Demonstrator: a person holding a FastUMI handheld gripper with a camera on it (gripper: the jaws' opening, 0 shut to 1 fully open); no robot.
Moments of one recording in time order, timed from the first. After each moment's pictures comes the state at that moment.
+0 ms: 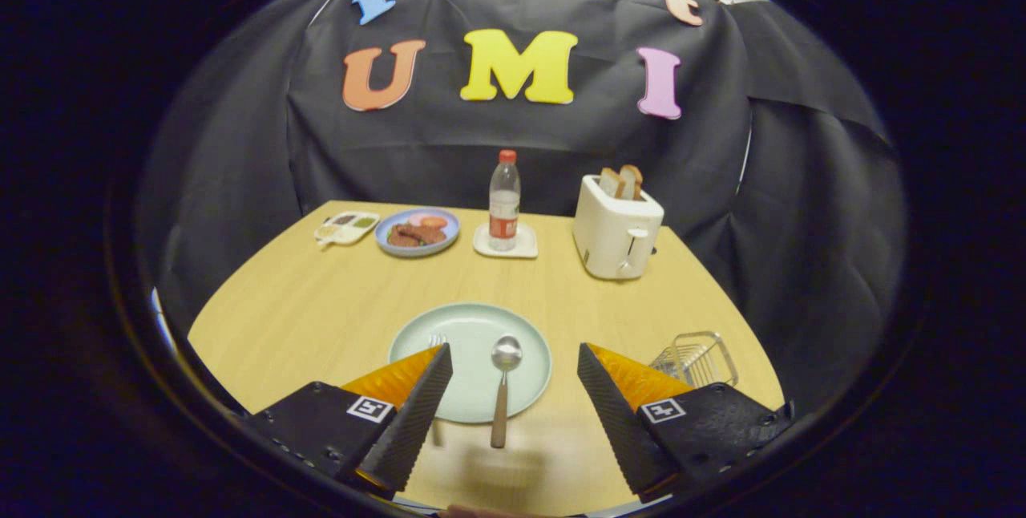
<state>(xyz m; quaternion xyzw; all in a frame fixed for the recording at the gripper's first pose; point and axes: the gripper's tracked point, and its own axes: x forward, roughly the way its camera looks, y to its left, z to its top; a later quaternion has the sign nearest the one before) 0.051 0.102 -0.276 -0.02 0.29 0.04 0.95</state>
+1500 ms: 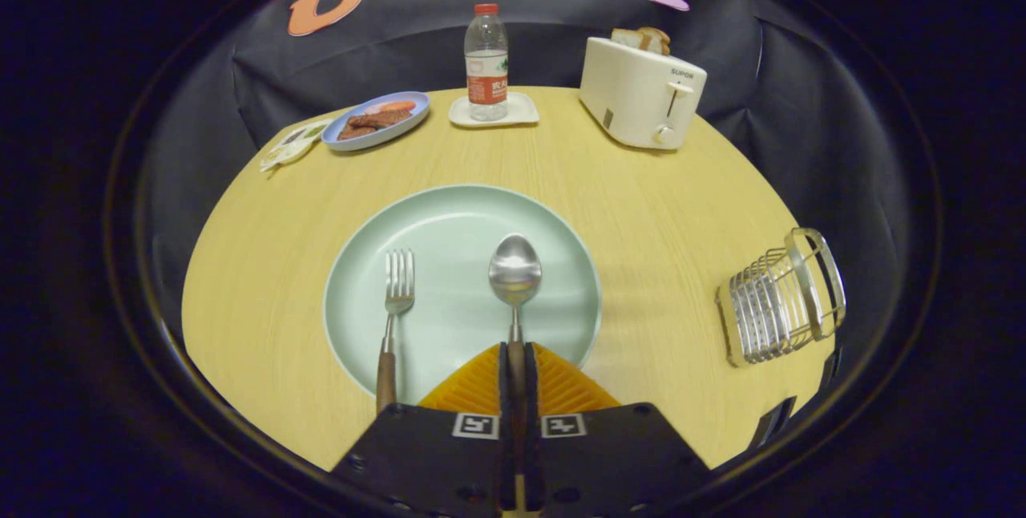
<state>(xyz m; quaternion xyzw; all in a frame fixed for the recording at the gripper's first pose) 0.077 0.126 -0.382 0.02 0.48 0.01 0.88</state>
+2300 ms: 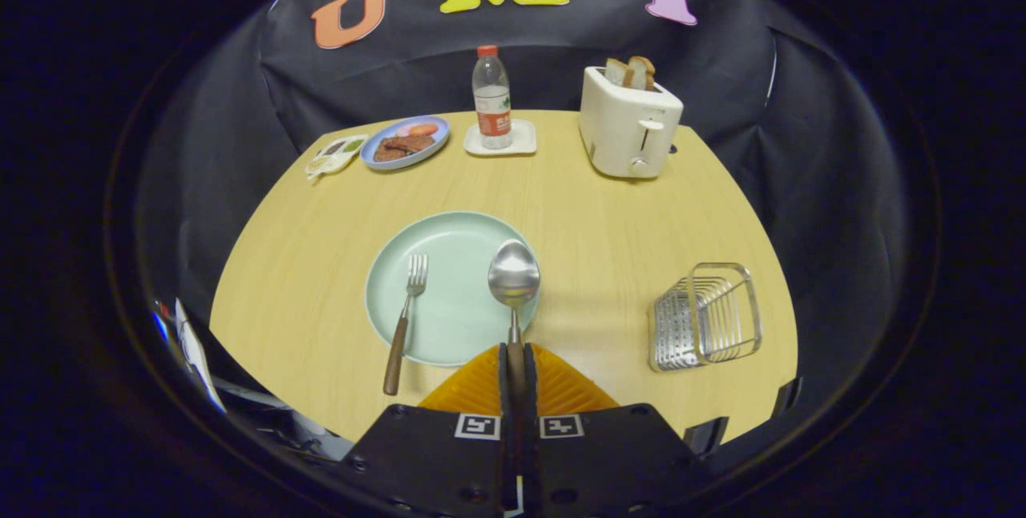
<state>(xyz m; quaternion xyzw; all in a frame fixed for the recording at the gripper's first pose) 0.034 0.059 -0.295 0.03 0.48 0.06 0.87</state>
